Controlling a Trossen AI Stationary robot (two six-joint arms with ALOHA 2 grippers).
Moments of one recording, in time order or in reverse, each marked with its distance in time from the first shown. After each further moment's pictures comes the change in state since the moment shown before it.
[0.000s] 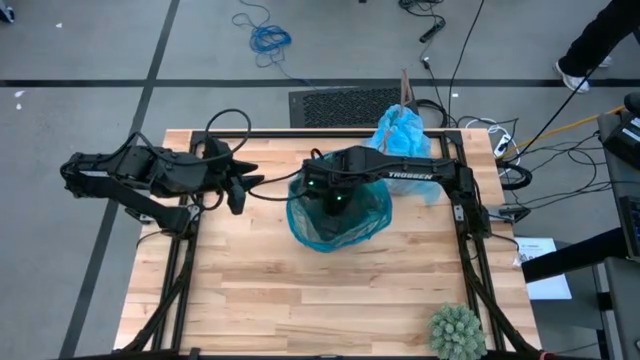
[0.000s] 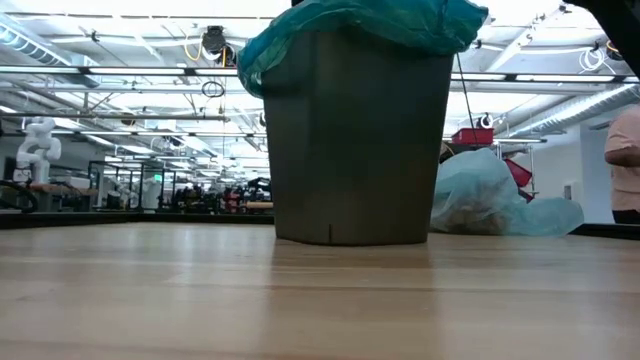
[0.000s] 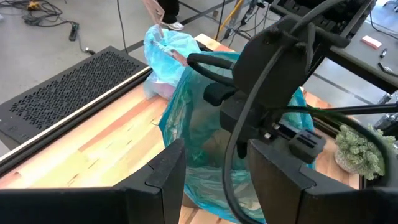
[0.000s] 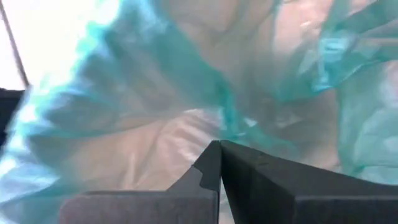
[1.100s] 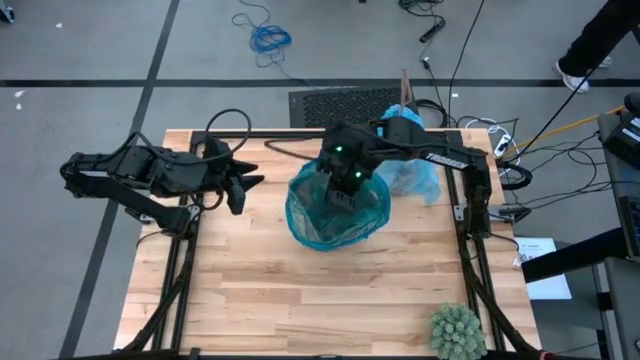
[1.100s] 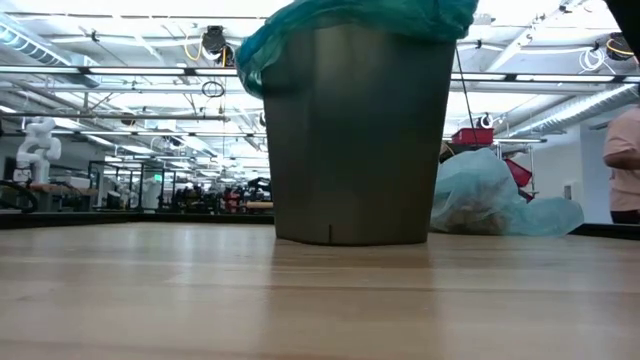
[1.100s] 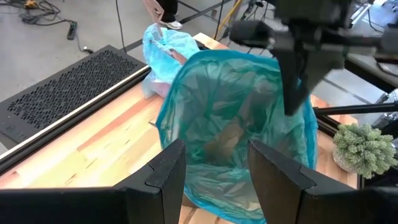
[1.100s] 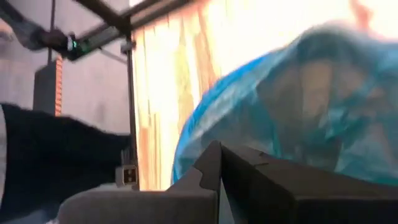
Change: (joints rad) left arm 0.002 -0.001 0.000 0.000 0.007 0.000; right arm -0.039 -0.123 0.212 0.001 -0.177 0.036
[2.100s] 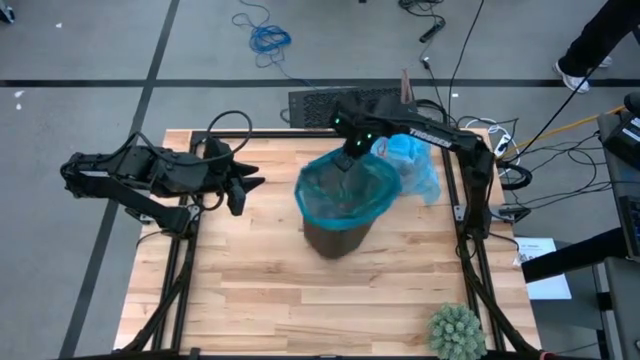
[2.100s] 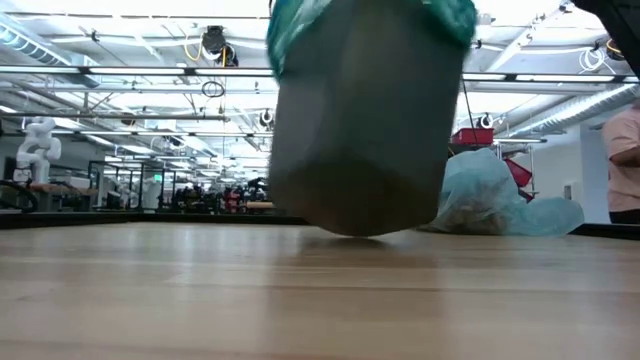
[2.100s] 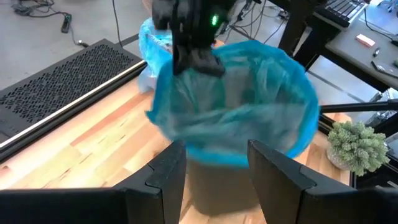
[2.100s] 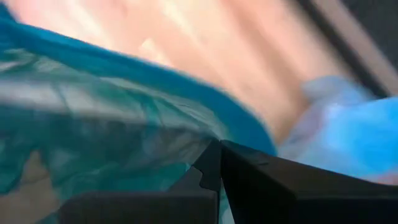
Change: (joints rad) left arm 0.000 0.003 0.000 -0.006 0.023 -0.025; right arm -0.291 -0.016 -0.343 0.021 0.418 0.035
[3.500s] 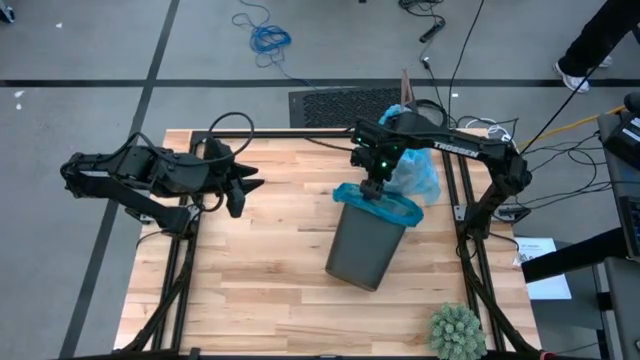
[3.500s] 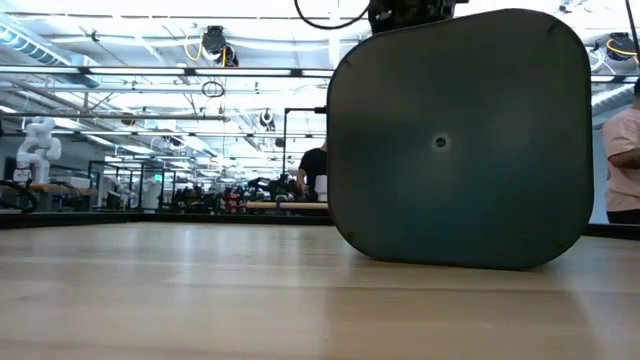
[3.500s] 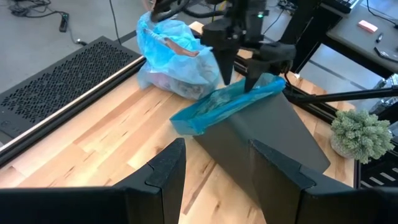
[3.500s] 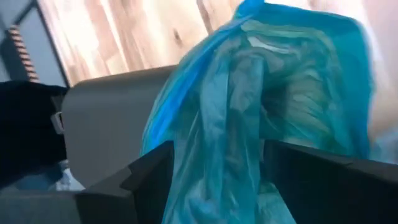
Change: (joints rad) left arm 0.000 0.000 0.000 -0.020 0.018 0.034; right arm 0.031 -0.250 -0.378 0.028 -0.501 -0.205
